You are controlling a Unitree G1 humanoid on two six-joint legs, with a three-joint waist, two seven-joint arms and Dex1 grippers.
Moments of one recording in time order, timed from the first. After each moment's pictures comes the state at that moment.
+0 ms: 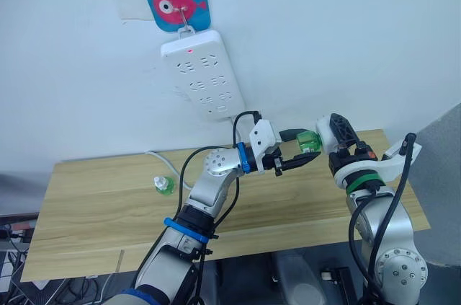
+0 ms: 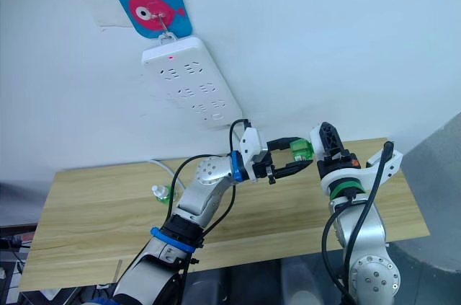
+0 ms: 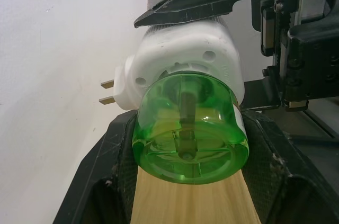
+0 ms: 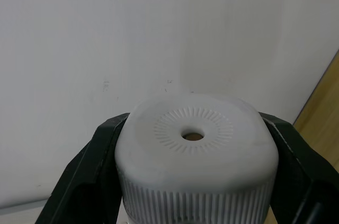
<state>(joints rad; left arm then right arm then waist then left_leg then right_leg) -0.58 0.04 -0.27 0.28 -0.22 -0.09 -0.93 -0.03 0.00 -0.05 -0.75 1.39 0.26 -0.69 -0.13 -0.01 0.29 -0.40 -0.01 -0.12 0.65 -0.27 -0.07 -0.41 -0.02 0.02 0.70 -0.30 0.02</state>
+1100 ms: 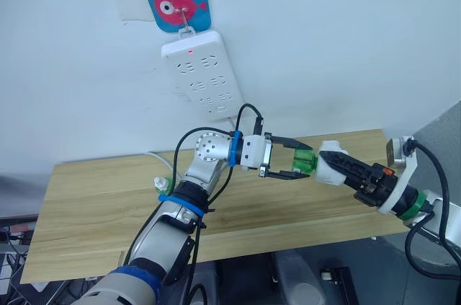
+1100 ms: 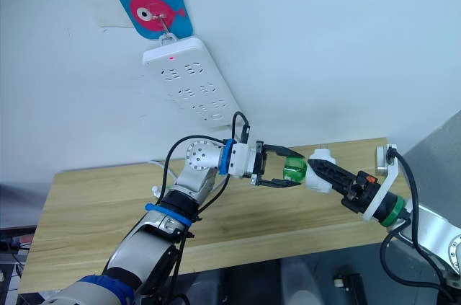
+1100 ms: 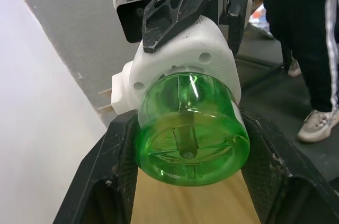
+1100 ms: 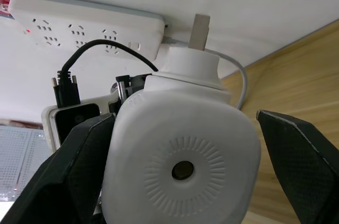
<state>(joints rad) -0.78 0.11 -0.27 0.60 -0.22 -0.60 -1.37 0.03 -0.70 -0.34 -0.38 1.95 0.95 -0.01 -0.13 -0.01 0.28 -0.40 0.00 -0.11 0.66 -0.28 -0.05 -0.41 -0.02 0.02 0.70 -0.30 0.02</state>
